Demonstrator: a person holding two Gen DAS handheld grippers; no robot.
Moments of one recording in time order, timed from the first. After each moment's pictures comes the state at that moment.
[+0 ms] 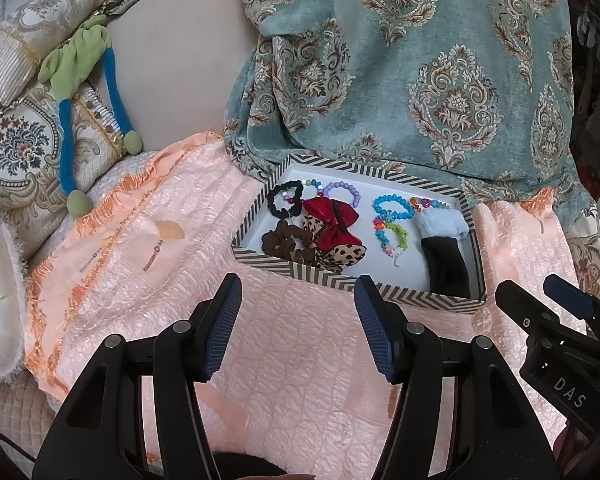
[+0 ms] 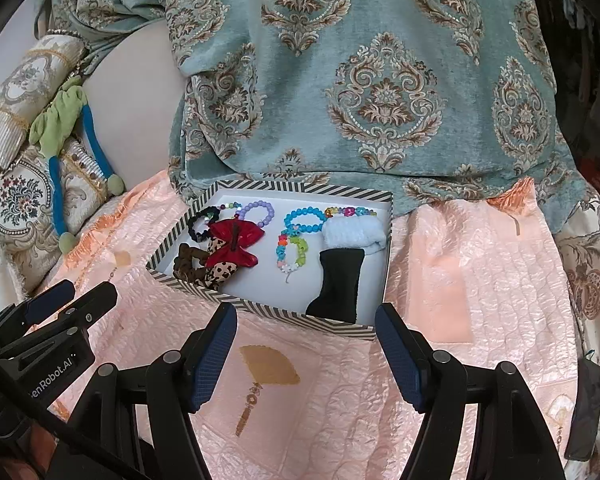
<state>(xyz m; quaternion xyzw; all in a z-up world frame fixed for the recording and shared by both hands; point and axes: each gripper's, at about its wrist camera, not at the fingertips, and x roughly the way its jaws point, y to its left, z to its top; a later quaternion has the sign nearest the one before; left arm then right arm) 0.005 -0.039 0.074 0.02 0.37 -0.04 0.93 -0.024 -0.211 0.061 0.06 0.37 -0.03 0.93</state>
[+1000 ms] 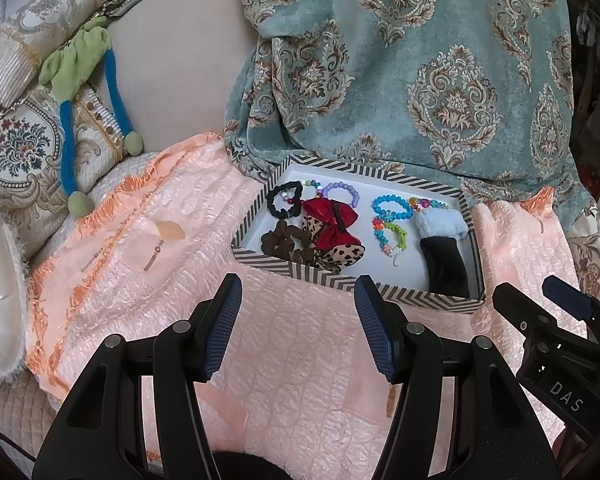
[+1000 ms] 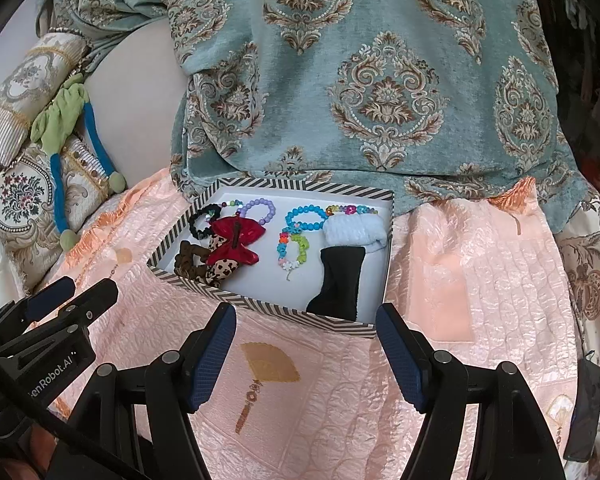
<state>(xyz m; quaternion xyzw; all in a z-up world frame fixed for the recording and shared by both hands) 0.001 -0.041 0.074 0.02 0.37 -0.04 0.93 -0.025 -0.210 0.060 0.06 0.37 -0.02 0.93</state>
